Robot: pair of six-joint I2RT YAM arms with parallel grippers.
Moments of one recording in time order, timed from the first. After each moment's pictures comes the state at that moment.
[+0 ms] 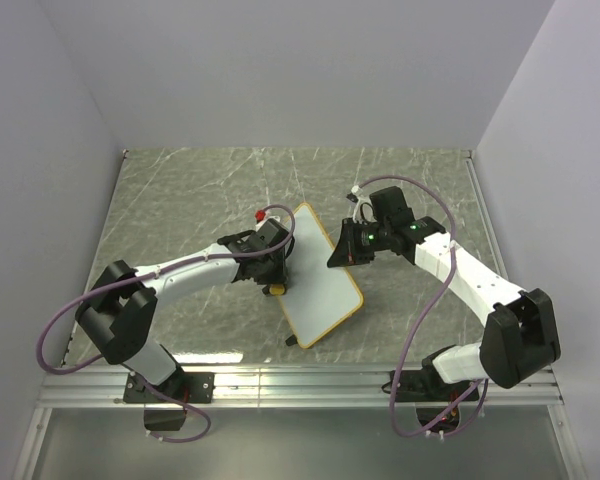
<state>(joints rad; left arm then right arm) -0.78 1.56 1.01 -0.48 -0.14 -0.76 0.44 1.37 1.01 -0.53 -0.58 0.41</state>
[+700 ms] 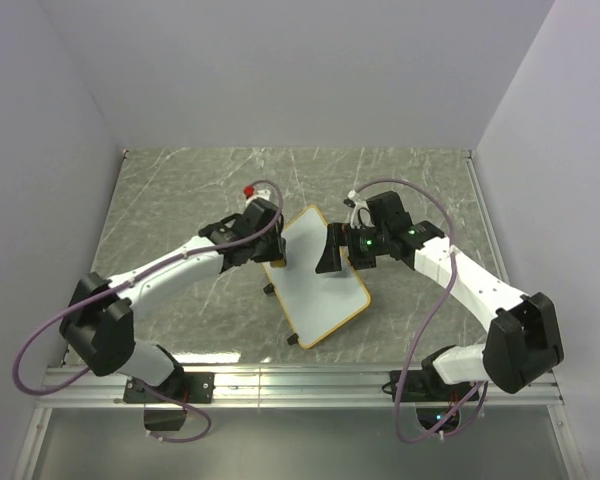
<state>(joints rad) -0.73 1.48 1.09 -0.47 -0.18 -0.73 0.47 1.34 0.99 -0.53 -0.54 0.39</state>
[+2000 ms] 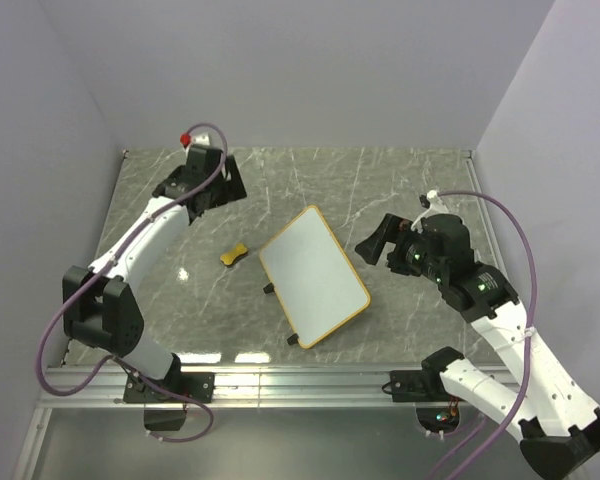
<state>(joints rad) -0.32 1.55 1.32 -0.52 -0.26 -0.53 0.48 0.82 0.97 -0.68 -0.06 0.68</state>
